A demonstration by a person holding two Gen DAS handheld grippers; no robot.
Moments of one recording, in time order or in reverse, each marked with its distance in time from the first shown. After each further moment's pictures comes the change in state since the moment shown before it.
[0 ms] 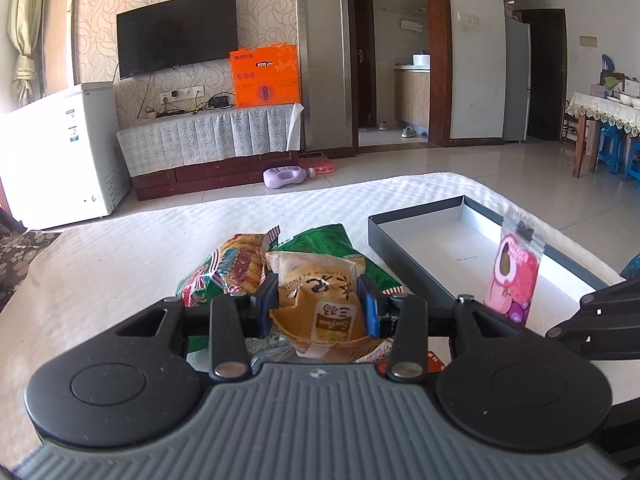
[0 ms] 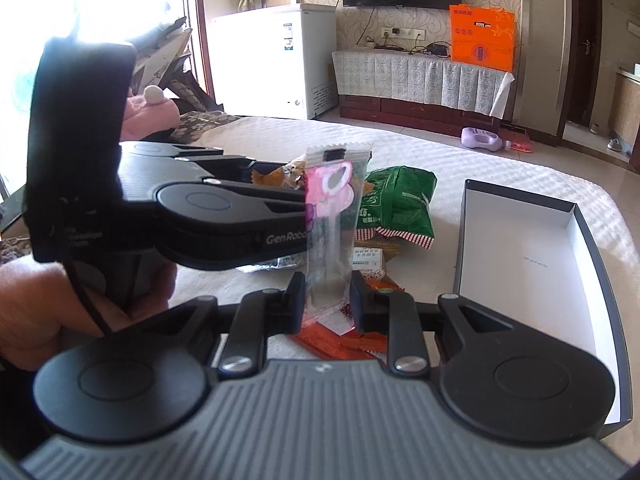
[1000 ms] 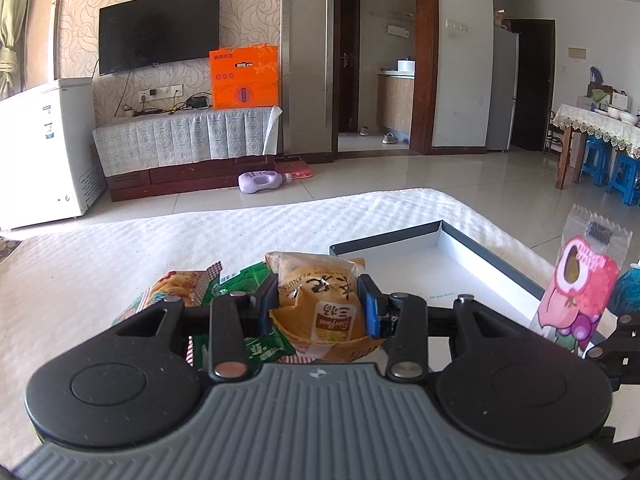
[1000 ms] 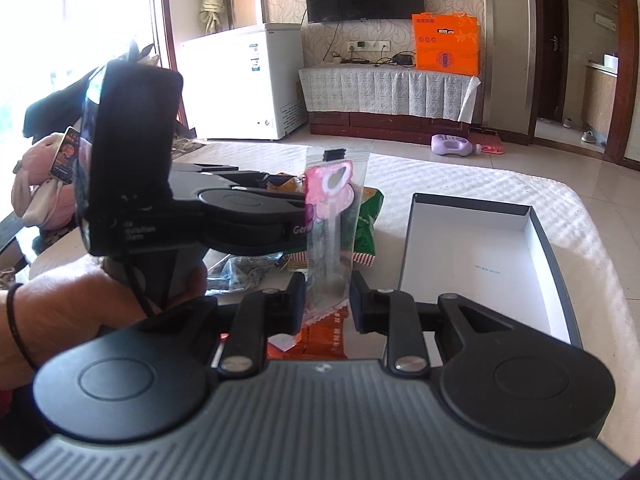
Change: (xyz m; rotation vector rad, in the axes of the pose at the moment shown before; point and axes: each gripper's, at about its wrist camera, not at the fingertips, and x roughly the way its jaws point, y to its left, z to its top) left arm 0.052 -0.030 0.035 -0.029 -0.009 -0.074; right arm -0.016 -0.031 0.004 0.074 -0.051 -0.070
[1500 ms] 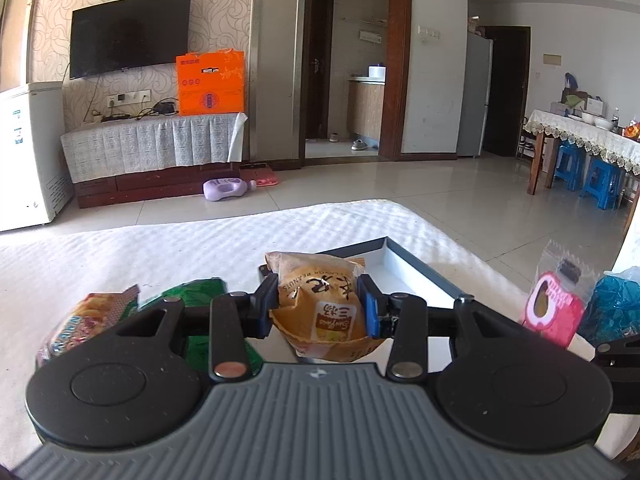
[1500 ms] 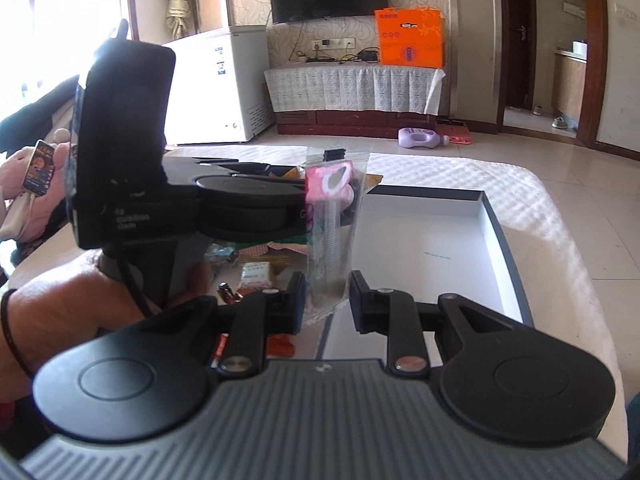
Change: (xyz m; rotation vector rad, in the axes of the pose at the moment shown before) left arm 0.023 -0.053 0.015 0.007 -0.019 -0.092; right arm -0.013 -0.031 -0.010 0.058 0.006 -0.088
